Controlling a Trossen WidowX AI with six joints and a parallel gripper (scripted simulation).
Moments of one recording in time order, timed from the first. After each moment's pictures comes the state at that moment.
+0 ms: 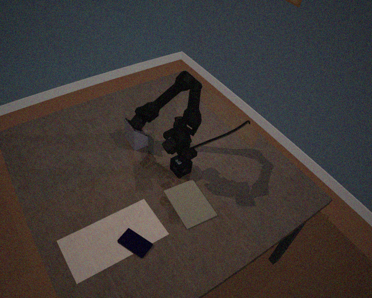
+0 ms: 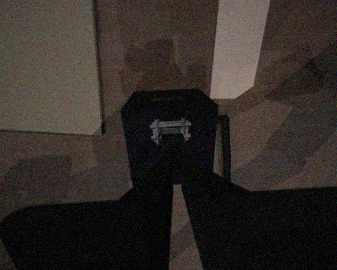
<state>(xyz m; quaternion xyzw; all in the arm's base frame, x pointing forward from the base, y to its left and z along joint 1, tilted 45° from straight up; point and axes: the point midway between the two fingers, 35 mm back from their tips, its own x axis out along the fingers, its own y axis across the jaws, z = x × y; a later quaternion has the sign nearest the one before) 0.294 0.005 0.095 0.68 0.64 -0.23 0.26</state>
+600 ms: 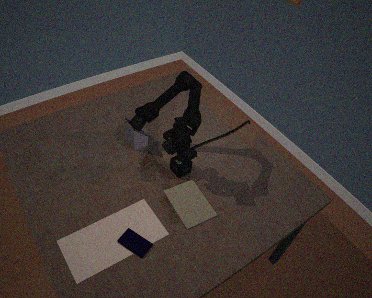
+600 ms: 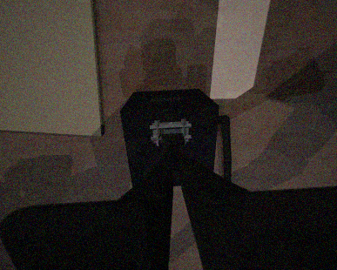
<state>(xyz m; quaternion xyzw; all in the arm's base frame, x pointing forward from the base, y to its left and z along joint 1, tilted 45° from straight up) 0.294 0.007 0.094 0.68 0.64 -0.23 0.26</state>
